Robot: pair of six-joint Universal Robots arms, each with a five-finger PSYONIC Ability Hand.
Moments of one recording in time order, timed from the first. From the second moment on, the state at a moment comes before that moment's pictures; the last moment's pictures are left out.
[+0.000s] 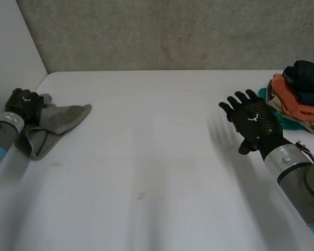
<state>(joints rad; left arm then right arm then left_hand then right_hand) 4.83 -2.57 -0.92 3.36 -1.25 3.90 1.80 -1.30 1.91 -0.56 1.25 2.55 1.07 1.07 1.05 1.06 0.84 0.23 0.21 0.21 0.22 0.05</state>
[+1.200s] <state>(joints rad) 4.50 -1.87 -1.67 3.45 -1.33 3.51 1.83 -1.31 1.71 -0.05 1.30 2.69 0.39 0.38 0.38 0.37 0.19 0.23 0.21 0.21 0.22 0.05</state>
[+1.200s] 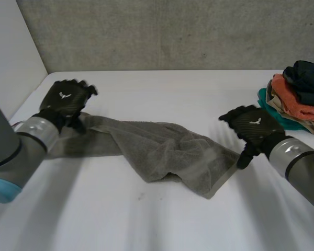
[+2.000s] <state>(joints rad) 4.74 -2.17 -1.47 3.18 -1.38 3.58 2.09 -1.01 1.48 -0.07 1.43 2.79 0.58 0.57 0.57 0.58 0.40 0.80 0.81 0.81 0.82 0.63</state>
